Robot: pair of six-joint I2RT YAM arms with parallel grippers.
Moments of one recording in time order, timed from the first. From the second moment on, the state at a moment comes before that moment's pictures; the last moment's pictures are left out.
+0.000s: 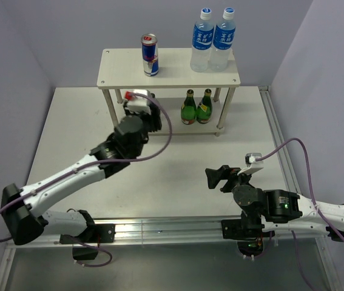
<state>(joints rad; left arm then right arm) -0.93 1.30 1.07 0.13 -0.69 -0.20 1.40 0.38 0.58 -0.70 1.05 0.88</state>
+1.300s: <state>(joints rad) -0.49 1.70 1.85 -0.31 -0.41 -0.10 1.40 0.32 0.56 -0.70 1.05 0.88</state>
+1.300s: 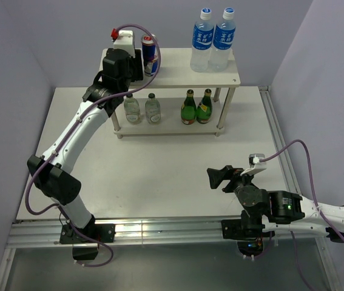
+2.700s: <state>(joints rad) -0.76 0.89 1.41 -0.65 -0.42 -0.38 1.40 0.32 0.56 -0.69 1.04 0.85</state>
